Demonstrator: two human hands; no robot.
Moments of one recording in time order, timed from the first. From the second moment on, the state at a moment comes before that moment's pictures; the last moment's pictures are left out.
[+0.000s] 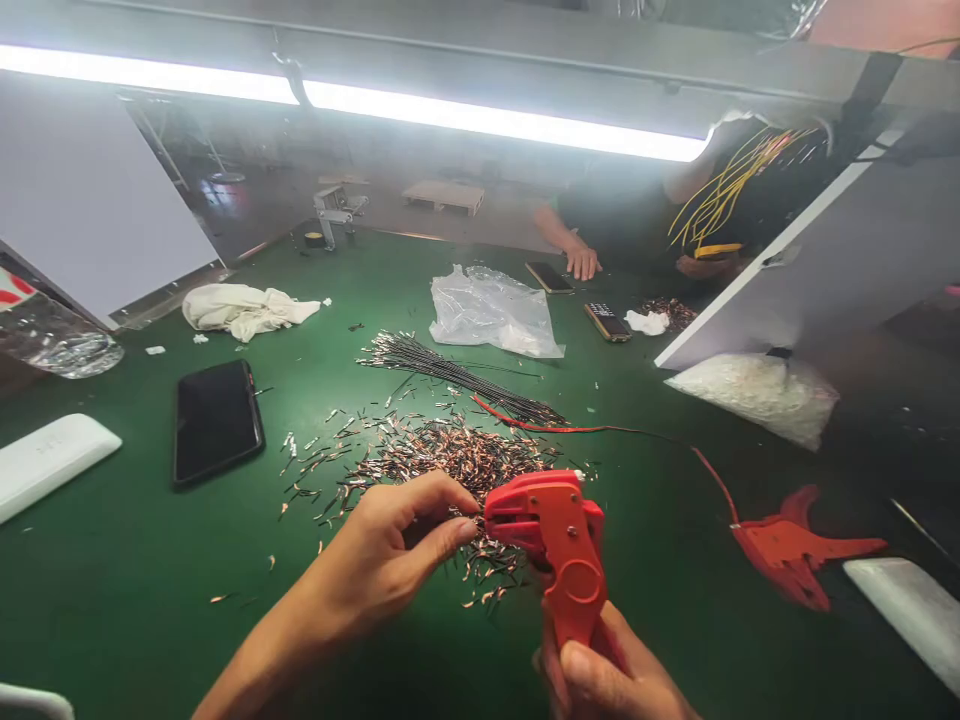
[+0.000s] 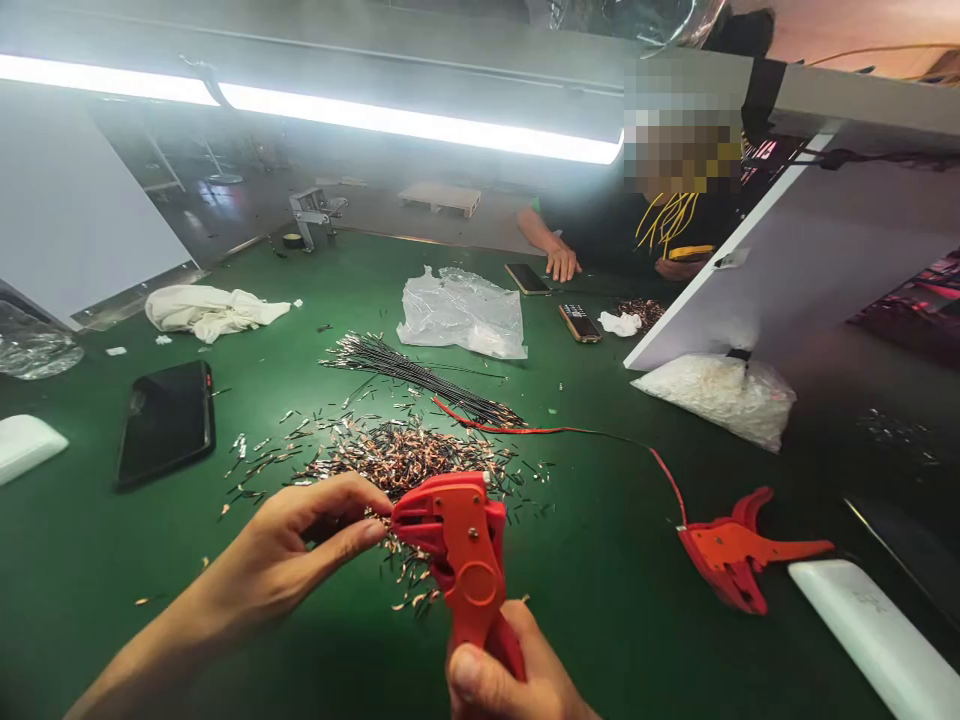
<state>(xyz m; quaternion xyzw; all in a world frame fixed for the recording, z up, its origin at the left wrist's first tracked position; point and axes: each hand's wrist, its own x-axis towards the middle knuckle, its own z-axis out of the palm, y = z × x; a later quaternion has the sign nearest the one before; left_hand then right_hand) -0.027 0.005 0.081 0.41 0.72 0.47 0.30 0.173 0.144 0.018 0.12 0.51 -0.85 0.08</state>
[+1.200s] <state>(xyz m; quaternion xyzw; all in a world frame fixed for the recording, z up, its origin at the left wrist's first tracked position) -0.032 0.001 0.092 0.57 0.69 0.44 0.12 0.166 0.149 0.008 0.01 0.56 -0.83 0.08</state>
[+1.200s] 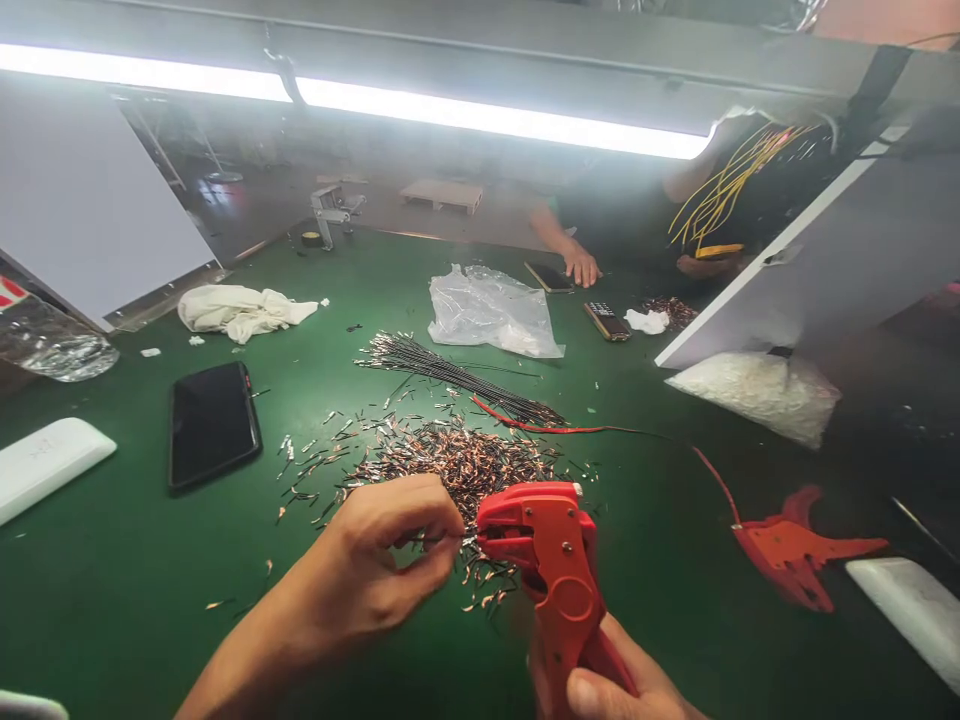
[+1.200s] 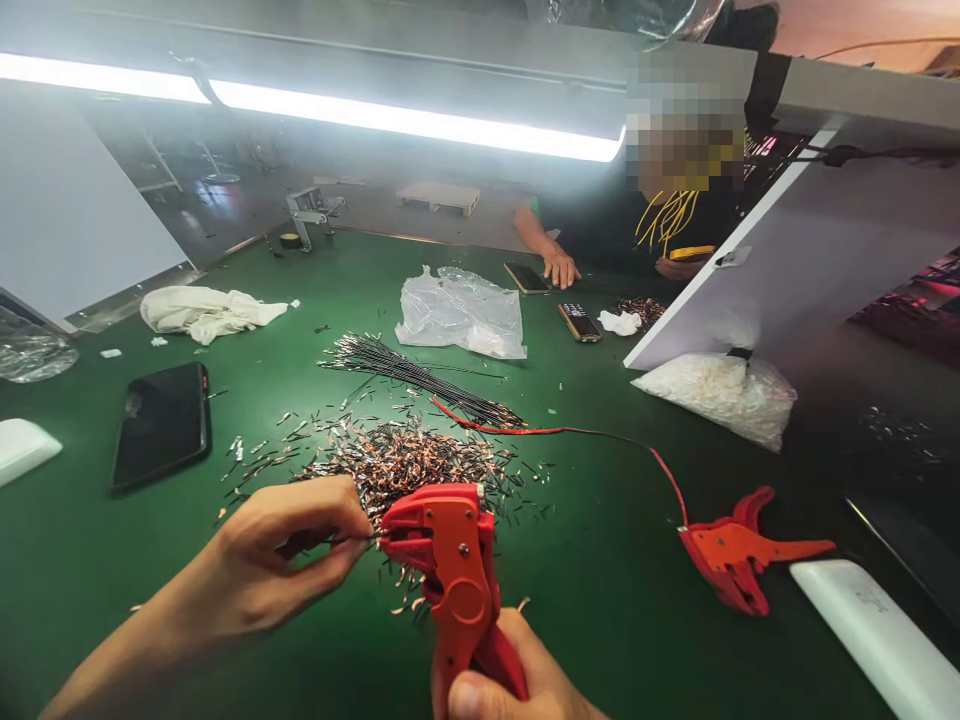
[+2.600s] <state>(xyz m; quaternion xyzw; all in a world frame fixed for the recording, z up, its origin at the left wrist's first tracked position) -0.022 0.004 0.062 0.56 0.73 0.38 -0.13 0.182 0.199 0.038 0.38 0.82 -0.41 -0.12</state>
